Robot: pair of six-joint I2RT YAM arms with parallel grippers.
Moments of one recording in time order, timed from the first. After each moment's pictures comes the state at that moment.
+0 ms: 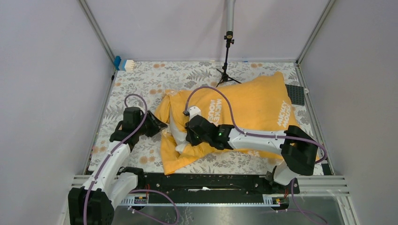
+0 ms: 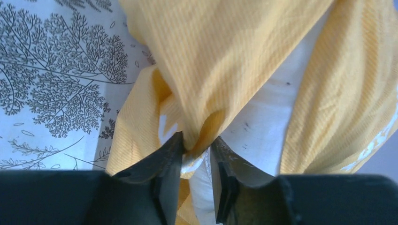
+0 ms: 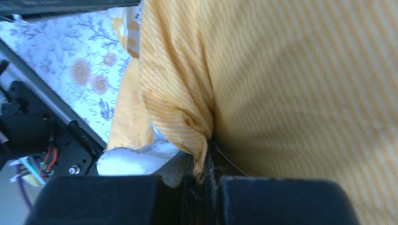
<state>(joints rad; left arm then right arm) -0.12 0.88 0.56 -0.40 0.30 -0.77 1.16 1.62 1.07 -0.20 0.22 0.53</state>
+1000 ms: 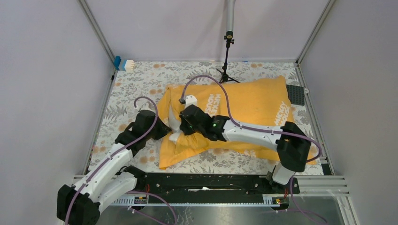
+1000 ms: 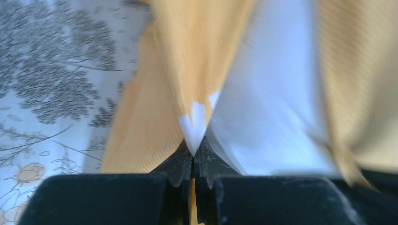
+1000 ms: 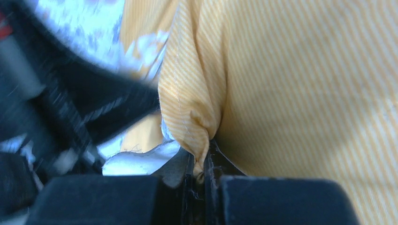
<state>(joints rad) -0.42 0.86 0.51 -0.42 -0.04 -0.89 1.10 1.64 1.17 -0.19 0.17 0.56</state>
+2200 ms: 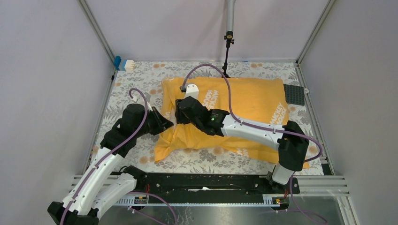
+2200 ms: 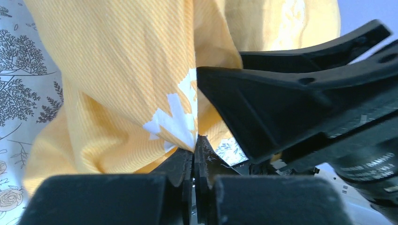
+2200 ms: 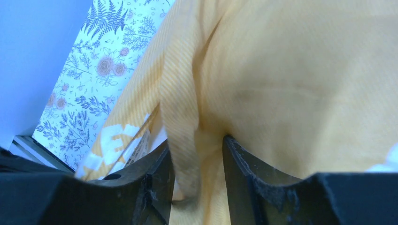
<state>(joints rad) -0.43 0.75 0.82 -0.64 0.19 -0.80 1.10 1.72 1.40 -0.25 0.40 0.62</state>
